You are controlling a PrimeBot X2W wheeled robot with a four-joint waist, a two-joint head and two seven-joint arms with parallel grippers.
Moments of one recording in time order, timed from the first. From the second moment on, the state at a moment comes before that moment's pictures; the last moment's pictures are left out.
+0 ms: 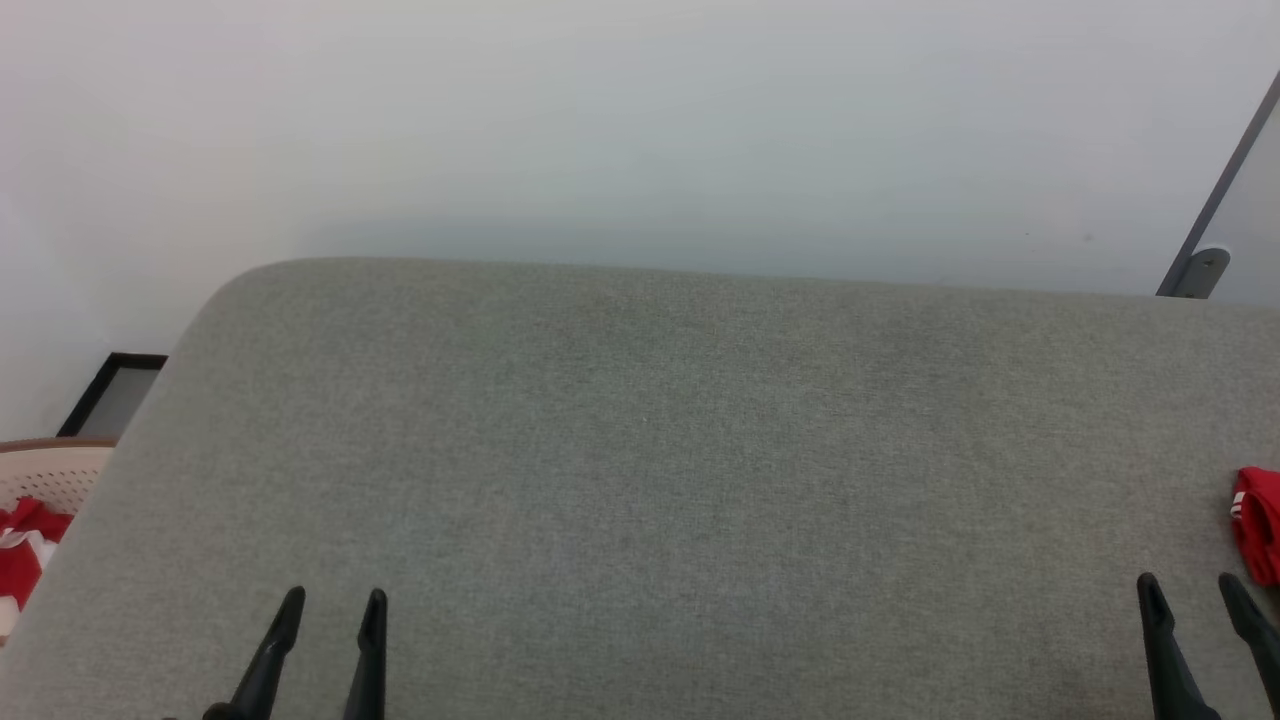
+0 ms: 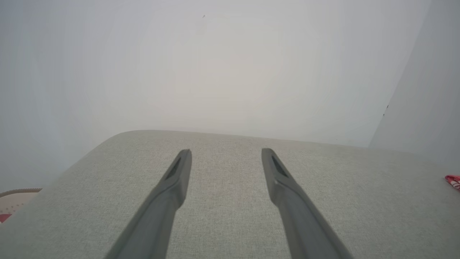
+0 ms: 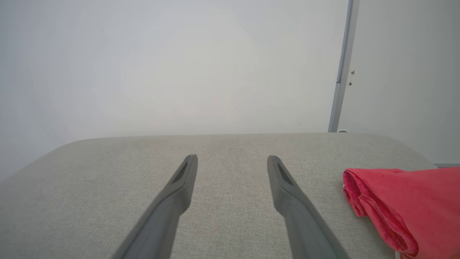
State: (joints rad) left arm 0.21 0.20 0.00 -0.06 -0.31 -0.13 -0.26; right arm 0.23 -0.21 -0.09 -0.13 0.36 0.13 -0.11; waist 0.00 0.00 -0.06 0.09
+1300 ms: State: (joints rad) left arm 0.22 0.17 -0.03 0.03 -0.43 -0.13 -0.24; right arm 0.23 -0.15 -0.09 -0.07 0.45 0.13 -0.08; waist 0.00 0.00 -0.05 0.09
